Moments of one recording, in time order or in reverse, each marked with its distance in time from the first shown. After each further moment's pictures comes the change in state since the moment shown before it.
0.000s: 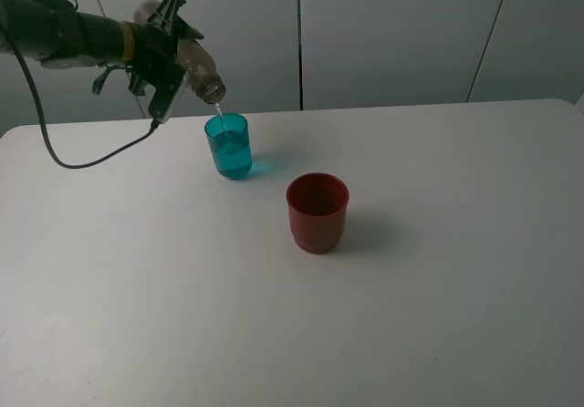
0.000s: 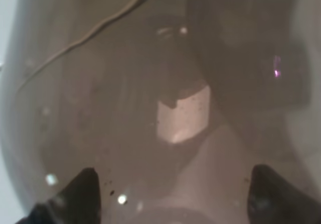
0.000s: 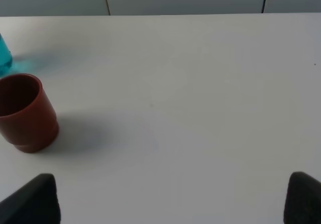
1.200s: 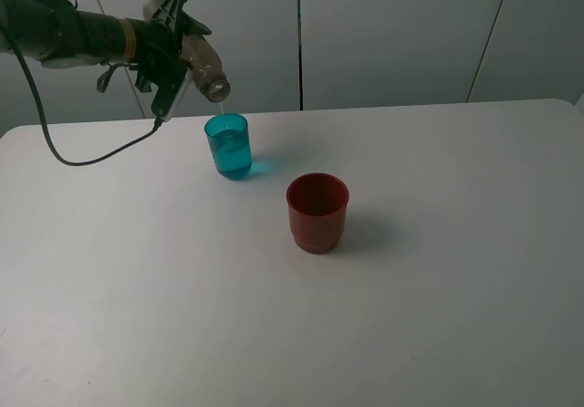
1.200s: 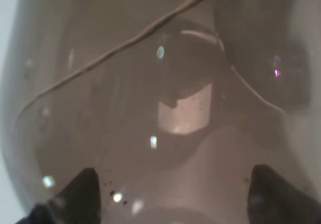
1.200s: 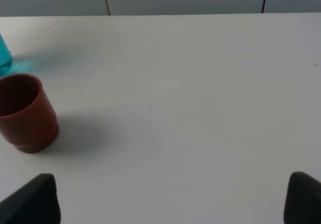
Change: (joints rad) left arm 0.000 0.000 0.000 -0.008 -0.079 0.031; right arm 0.000 0.000 0.000 0.000 0.000 0.000
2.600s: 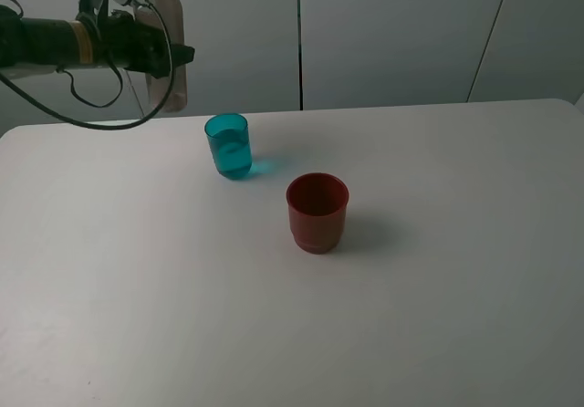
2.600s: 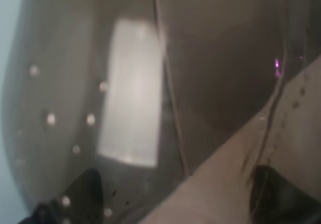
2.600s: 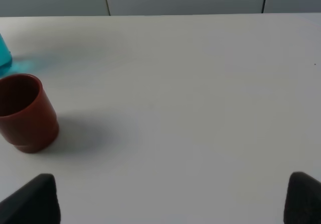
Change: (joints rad) left arm 0.151 -0.065 0.169 0.005 -0.299 -1.715; right arm 0.000 0.000 0.000 0.000 0.000 0.000
